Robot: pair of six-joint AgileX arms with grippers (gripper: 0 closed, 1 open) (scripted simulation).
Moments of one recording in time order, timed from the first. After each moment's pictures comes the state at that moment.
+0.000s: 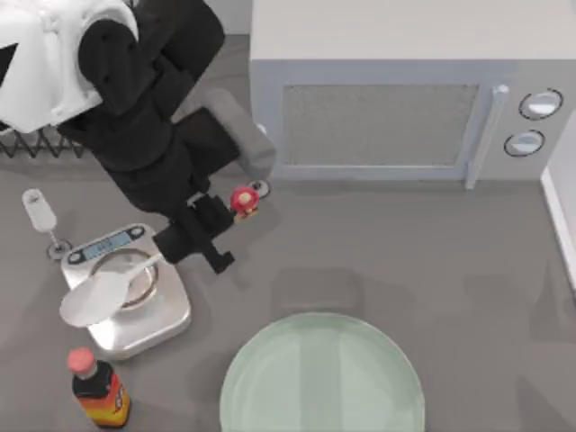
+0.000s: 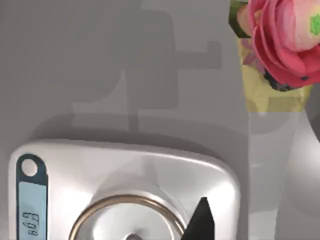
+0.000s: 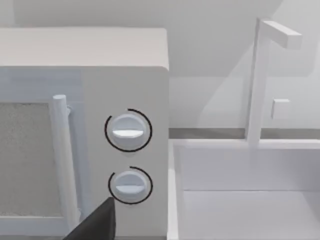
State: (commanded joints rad) left arm -0.55 1.66 1.33 -1.03 0.06 0.47; right arm 0.00 0.00 0.00 0.00 0.00 0.00
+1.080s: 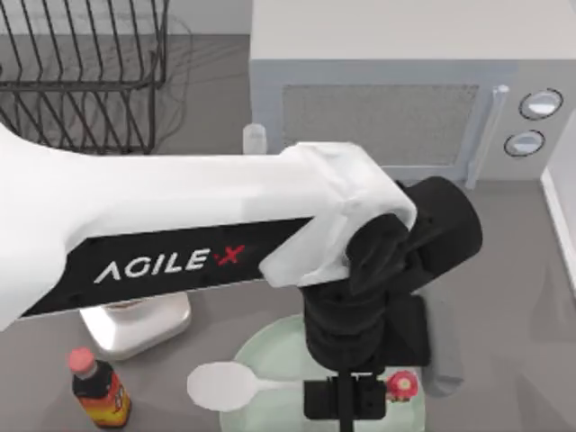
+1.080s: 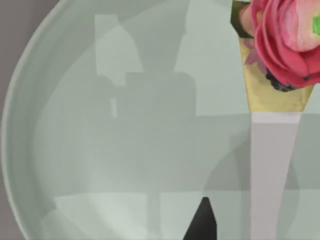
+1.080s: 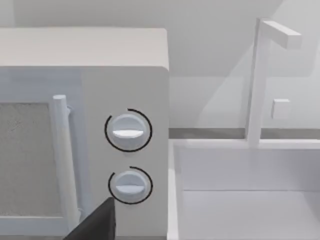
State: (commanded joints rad) left arm -1.05 1.90 1.38 -1.02 0.03 0.57; right arm 0.00 0.00 0.00 0.00 0.00 0.00
